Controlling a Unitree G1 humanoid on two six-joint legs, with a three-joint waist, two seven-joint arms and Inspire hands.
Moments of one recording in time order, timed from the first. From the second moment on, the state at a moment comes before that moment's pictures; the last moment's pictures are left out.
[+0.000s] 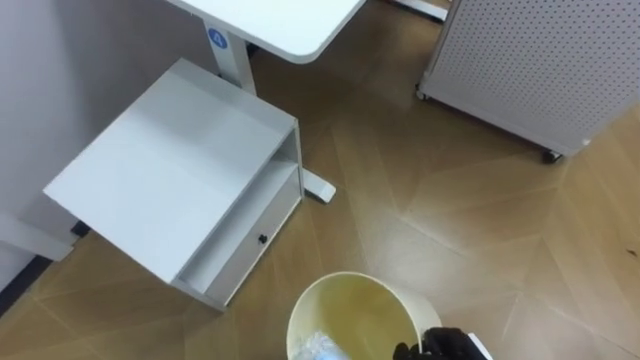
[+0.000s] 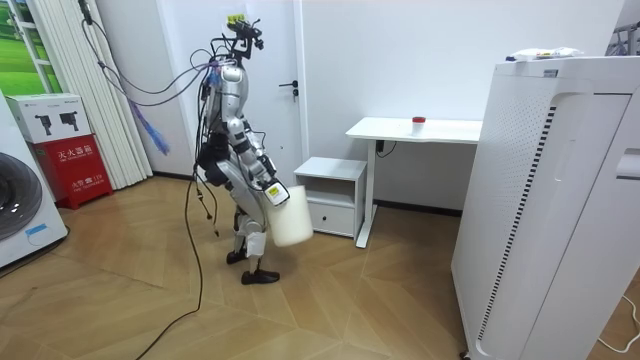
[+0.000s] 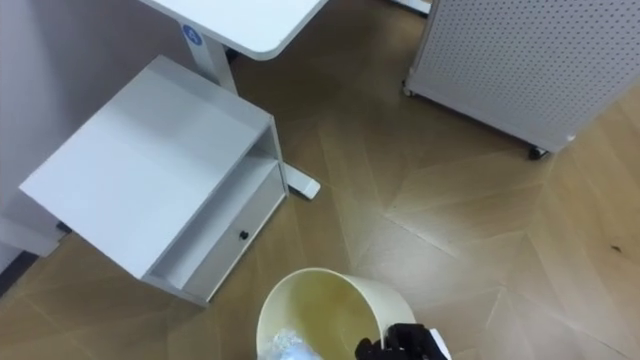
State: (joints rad) left arm -0.15 0.25 -0.65 0.69 0.20 -0.21 -0.20; right arm -0.19 -0.25 0.41 1.00 0.47 -0.19 -0.09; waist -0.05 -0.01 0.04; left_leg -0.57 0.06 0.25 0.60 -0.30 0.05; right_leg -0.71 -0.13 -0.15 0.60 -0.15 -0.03
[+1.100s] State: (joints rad) left arm 0.06 0.30 -0.27 0.24 0.25 -0.27 0.03; right arm 0.09 -0.30 0.20 0.81 0.42 -0.21 -0.03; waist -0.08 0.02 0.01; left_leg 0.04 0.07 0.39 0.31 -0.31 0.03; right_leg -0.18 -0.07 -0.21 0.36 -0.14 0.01
